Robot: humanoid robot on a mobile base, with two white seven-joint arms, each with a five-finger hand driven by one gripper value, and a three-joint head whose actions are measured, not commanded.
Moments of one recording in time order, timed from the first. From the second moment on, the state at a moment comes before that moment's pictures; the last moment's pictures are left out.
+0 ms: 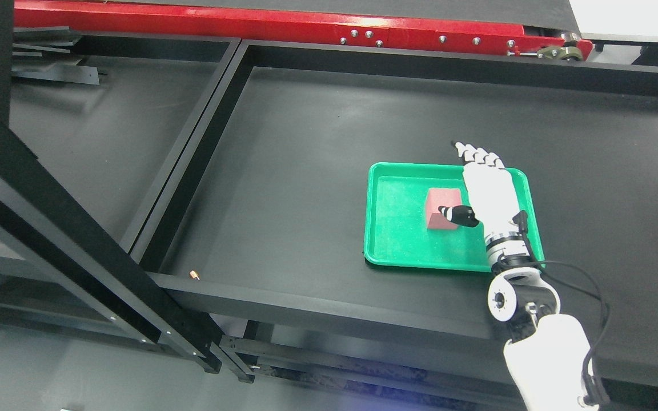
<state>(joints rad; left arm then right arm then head) 0.00 0.00 -0.13 0.00 0.13 -0.12 -0.17 -0.17 0.00 0.16 -1.51 1.15 0.07 0.05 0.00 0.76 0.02</state>
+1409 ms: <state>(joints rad) 0.00 0.00 -0.13 0.00 0.13 -0.12 -0.17 -0.19 0.00 0.22 -1.37 1.15 0.05 0.25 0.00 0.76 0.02</state>
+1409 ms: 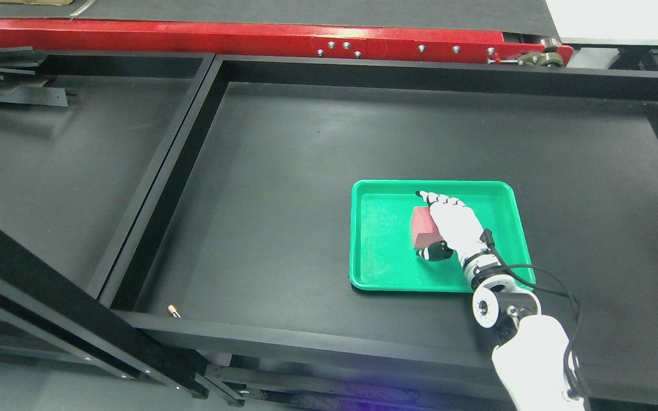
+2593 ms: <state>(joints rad) 0.00 0.00 -0.13 0.00 0.13 -0.12 -0.17 -0.21 0.00 0.16 -1.34 1.05 -0.09 0.17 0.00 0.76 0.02</state>
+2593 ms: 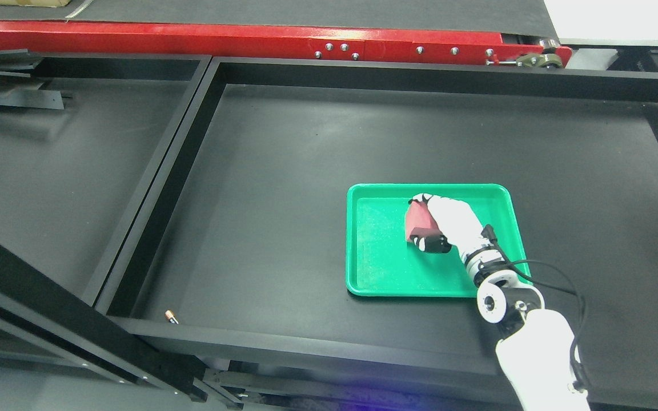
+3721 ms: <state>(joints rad) 0.00 0.00 -0.13 0.00 0.13 -0.12 -0.17 -0.11 -0.03 0.02 -1.50 0.91 -0.30 -0.34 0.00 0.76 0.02</state>
